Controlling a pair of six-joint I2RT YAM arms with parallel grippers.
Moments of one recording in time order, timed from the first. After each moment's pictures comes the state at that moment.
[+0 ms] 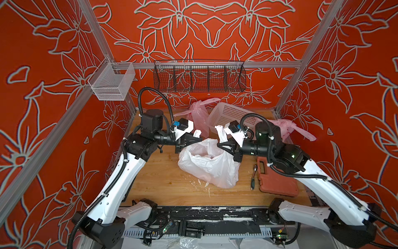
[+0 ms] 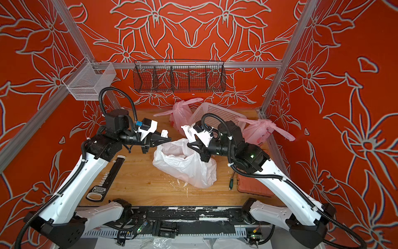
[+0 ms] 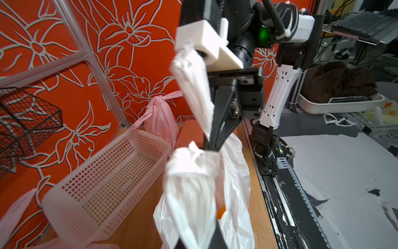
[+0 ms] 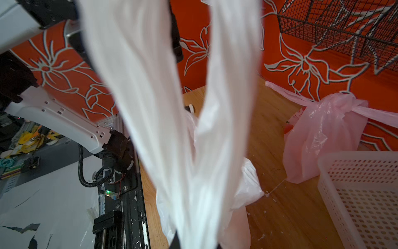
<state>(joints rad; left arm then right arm) -0.35 1.13 1.34 -0.64 1.10 0.55 0.75 1.10 1.32 -0.64 -0.42 -0.05</state>
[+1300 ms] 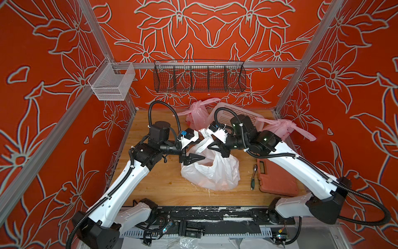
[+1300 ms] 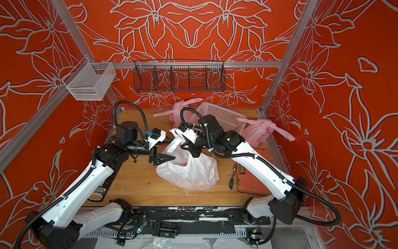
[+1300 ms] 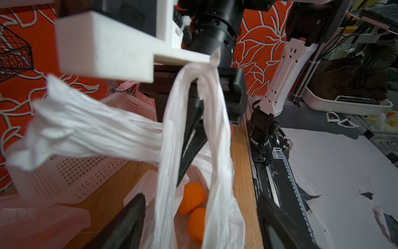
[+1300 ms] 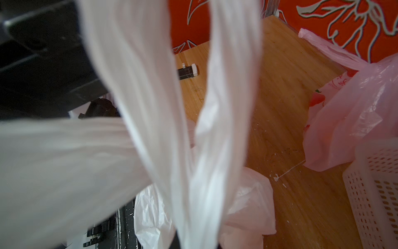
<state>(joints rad) -0.38 1.07 1.11 -0.52 0.97 0.41 0.75 1.36 1.43 -0.73 -0.50 -0.16</state>
